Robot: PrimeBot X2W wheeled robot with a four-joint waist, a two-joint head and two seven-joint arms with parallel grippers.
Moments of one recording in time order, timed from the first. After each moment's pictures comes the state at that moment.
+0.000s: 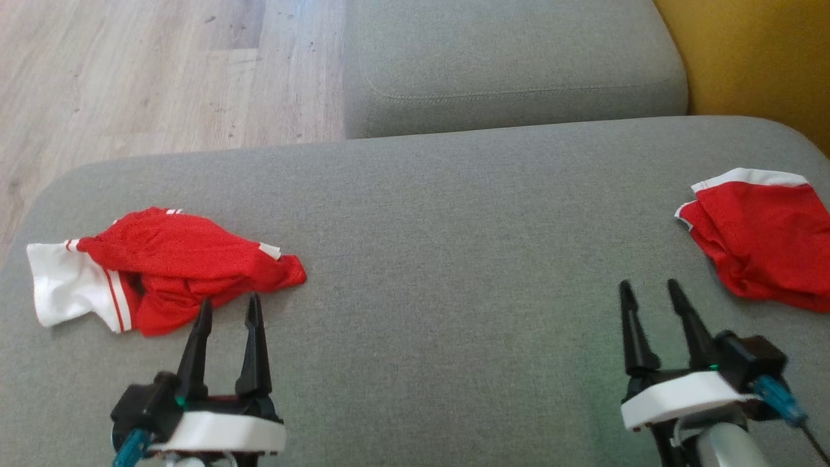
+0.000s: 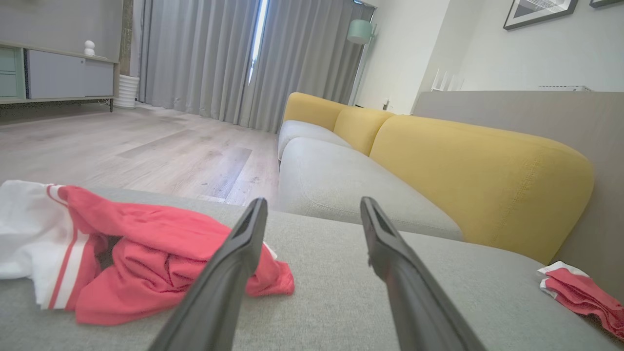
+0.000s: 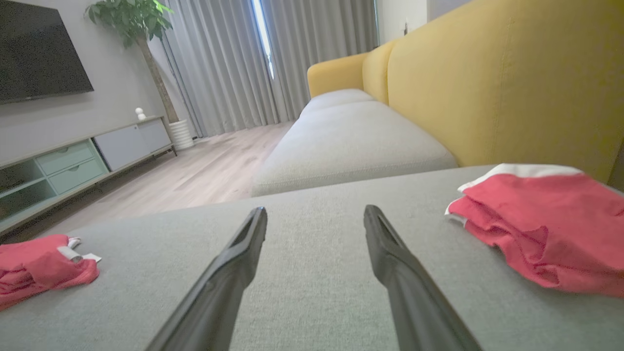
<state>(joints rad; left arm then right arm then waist) -0.01 0.04 -0.10 0.24 -0.33 -0.13 -0.25 -0.04 -0.05 0.06 0.37 0.21 0.13 -0.25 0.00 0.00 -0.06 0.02</state>
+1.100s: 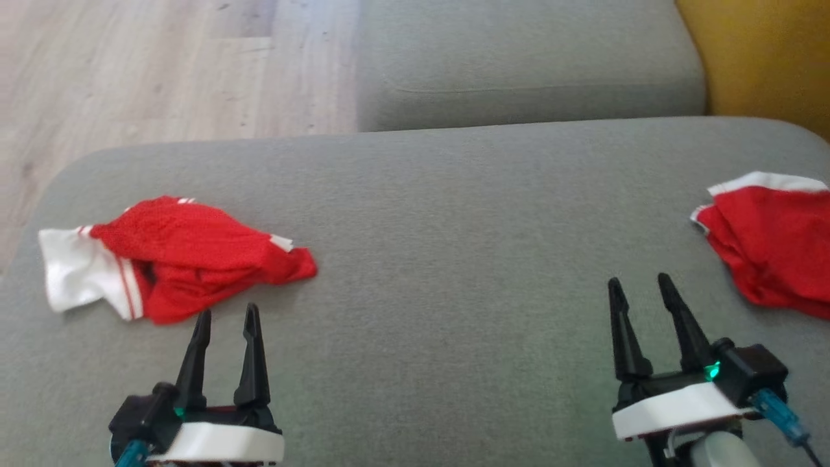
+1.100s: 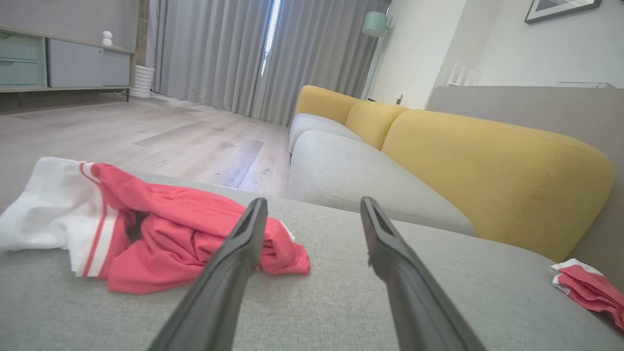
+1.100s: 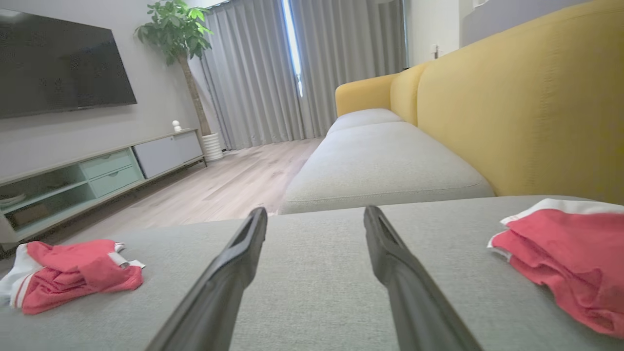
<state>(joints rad) 0.02 0.04 -0.10 0.23 -0.33 -0.13 -0.25 0.04 -0.05 0.09 0.18 0.20 0.13 -0.25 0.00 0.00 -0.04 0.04</state>
